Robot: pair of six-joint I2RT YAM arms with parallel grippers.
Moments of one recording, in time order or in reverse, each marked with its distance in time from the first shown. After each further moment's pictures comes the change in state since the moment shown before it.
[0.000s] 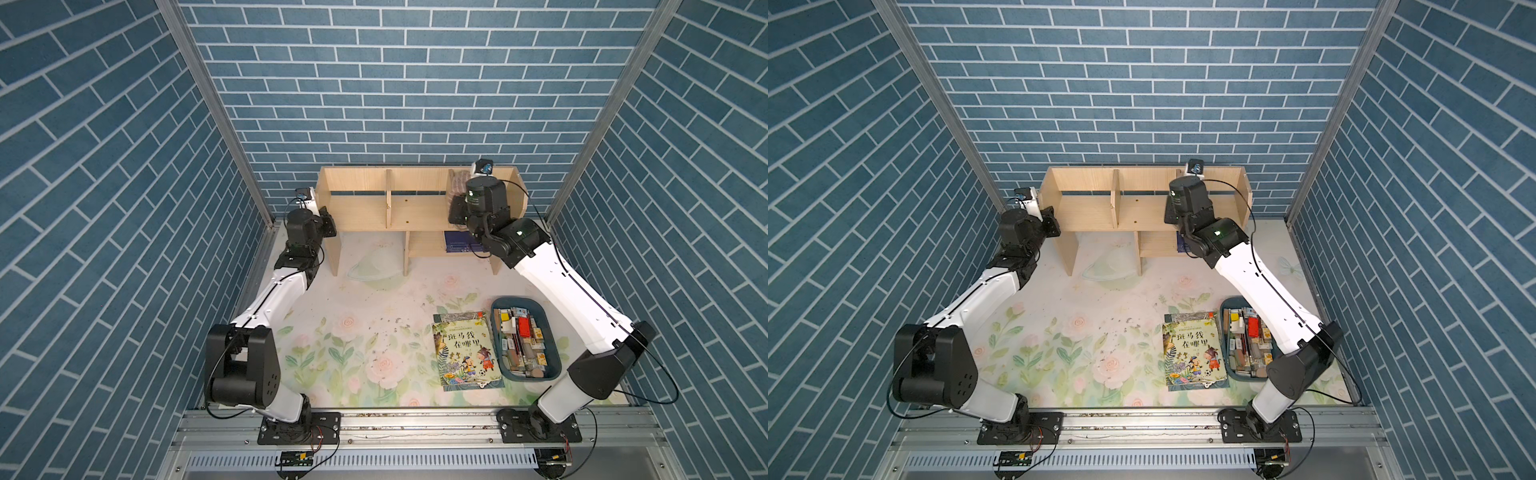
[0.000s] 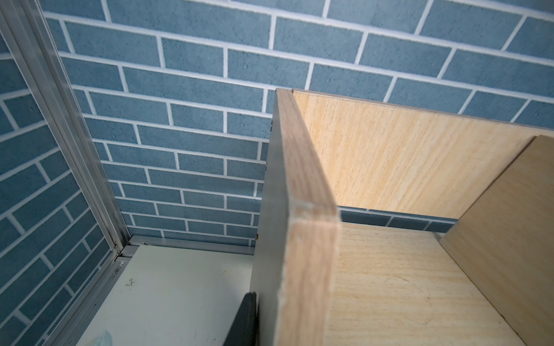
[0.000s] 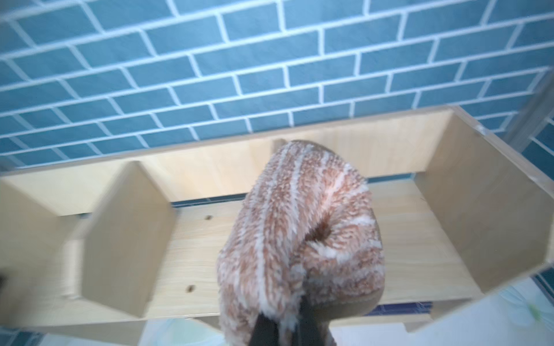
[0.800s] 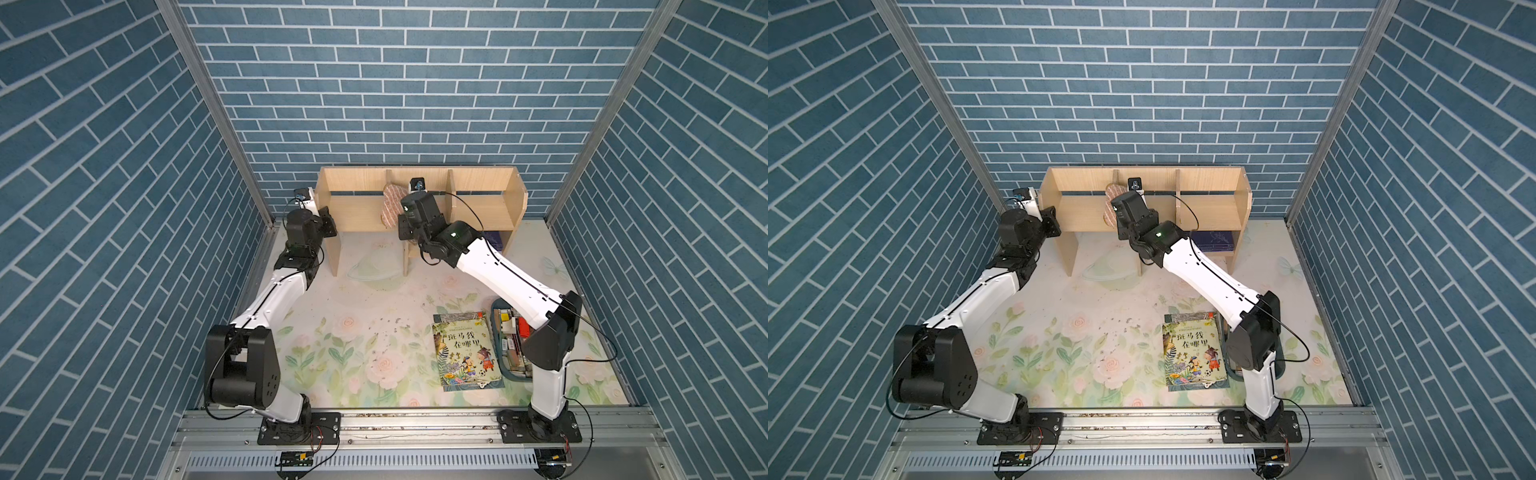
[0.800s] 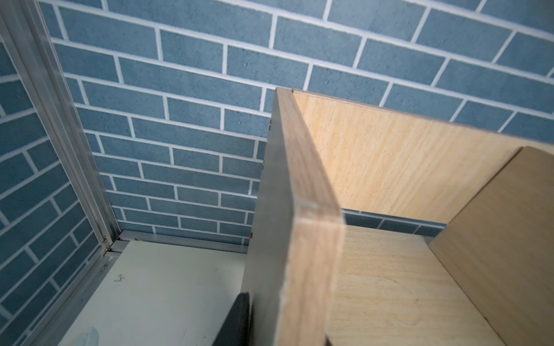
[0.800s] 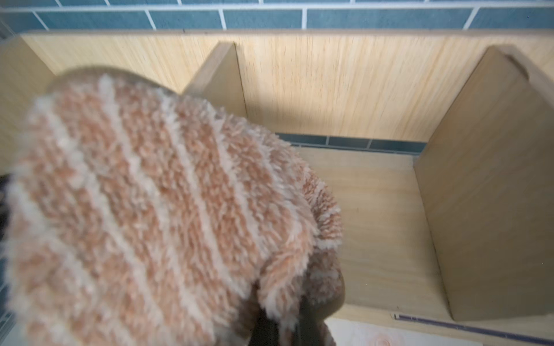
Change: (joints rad) left arm -0.002 -0.010 -0.001 -0.016 0.024 -0.077; right arm 0.127 0.237 0.038 0.014 -0.027 -0.010
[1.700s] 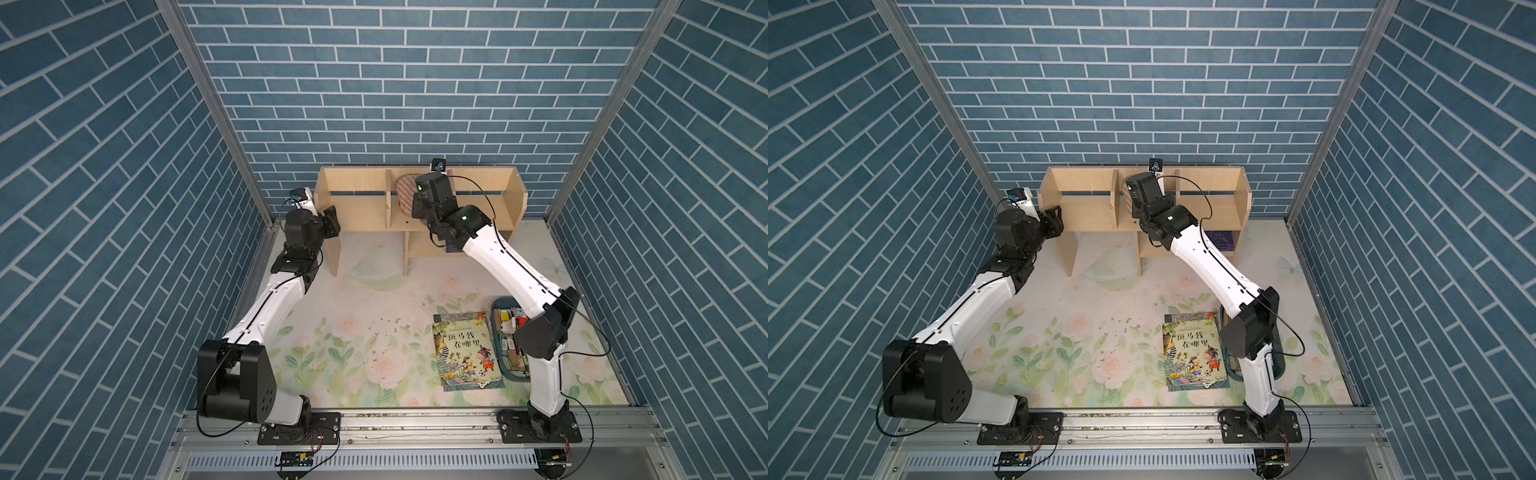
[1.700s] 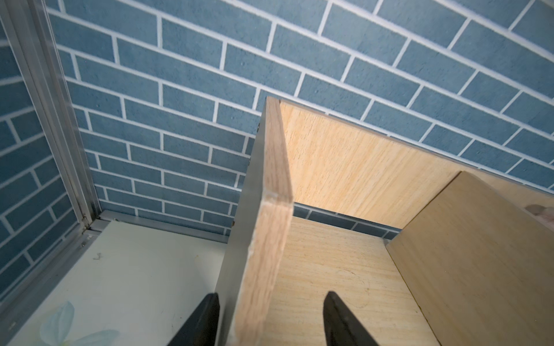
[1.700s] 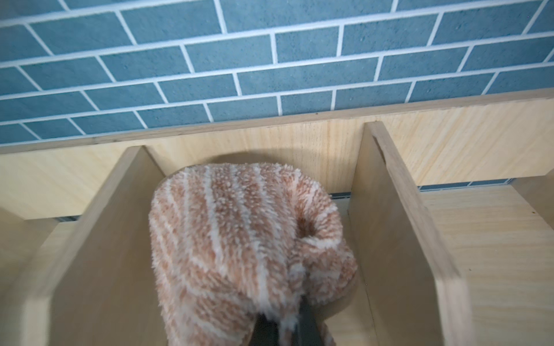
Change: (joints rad) left arm -0.019 -0.060 0.003 -0.074 -0.015 -0.080; right arm -0.114 0.170 0.310 -0.102 0.092 0.055
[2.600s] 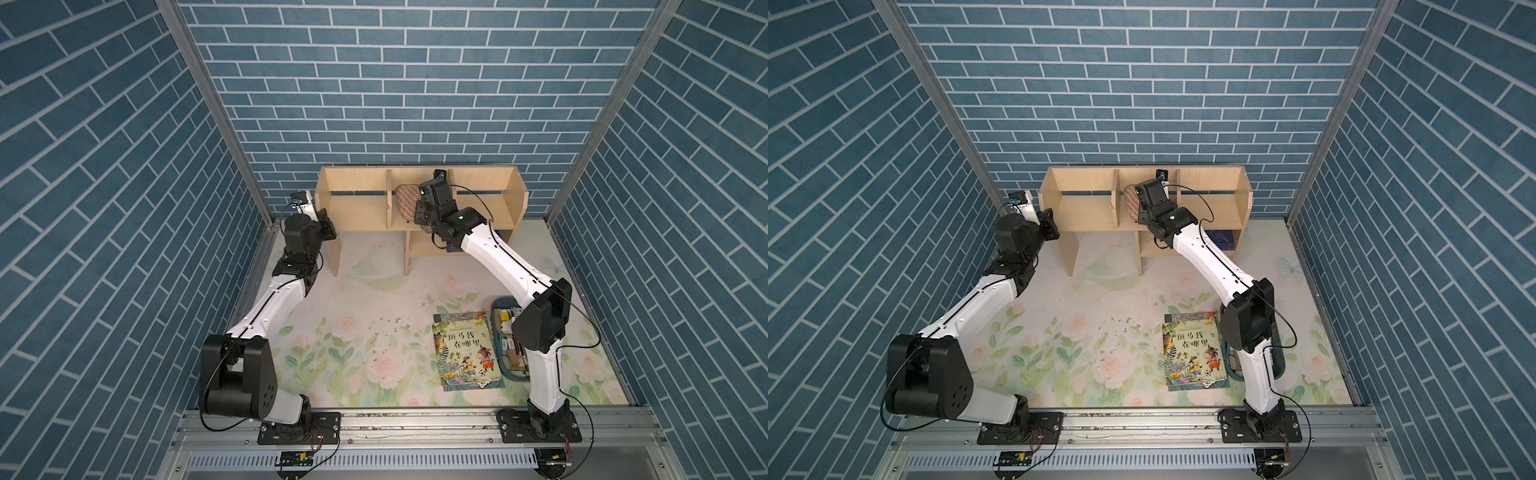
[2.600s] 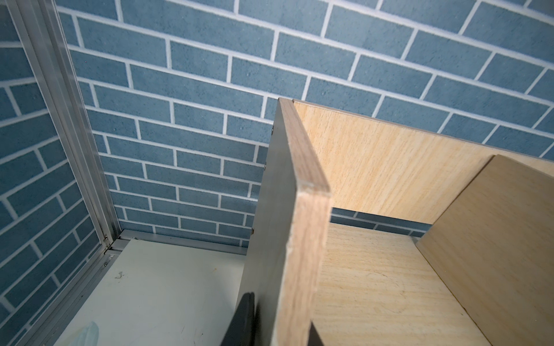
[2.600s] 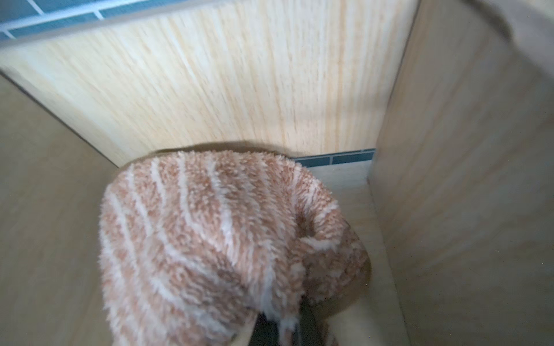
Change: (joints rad) left arm 0.017 0.004 -0.069 0.129 -0.008 0.095; right arm -0.050 0.004 -0.120 0.055 -0.146 0.058
